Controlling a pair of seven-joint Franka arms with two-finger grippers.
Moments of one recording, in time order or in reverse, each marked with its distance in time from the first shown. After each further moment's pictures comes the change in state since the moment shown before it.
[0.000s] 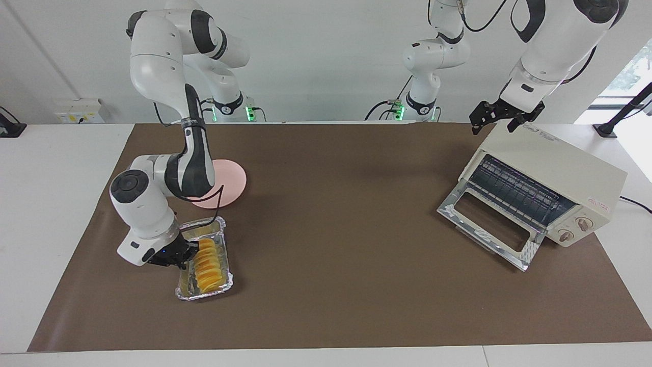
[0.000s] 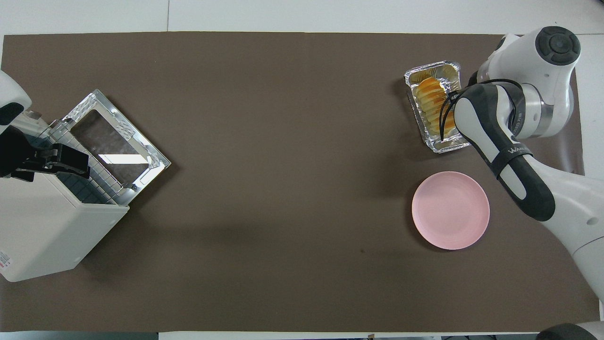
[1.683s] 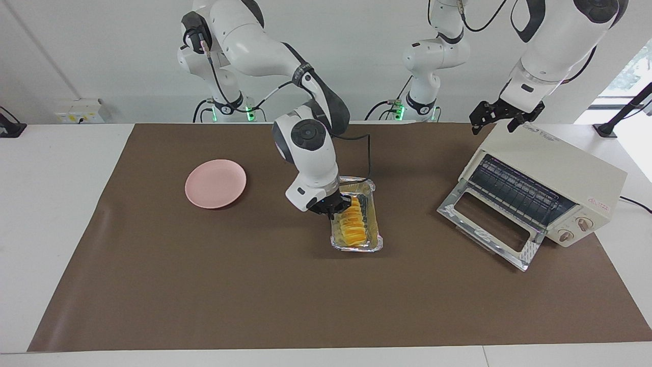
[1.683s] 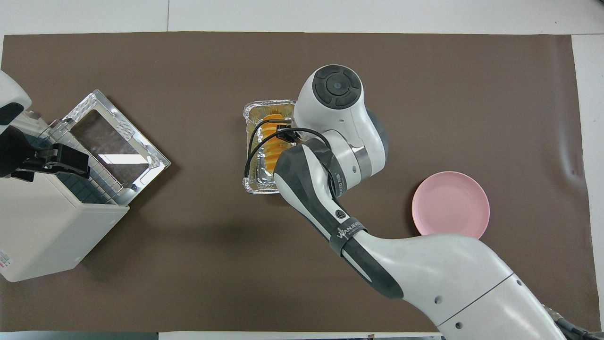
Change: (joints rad) left arm 0.000 0.000 0.000 0.000 0.000 0.000 0.000; right arm 0.537 -0.003 0.024 0.090 0.197 -0.108 0.812
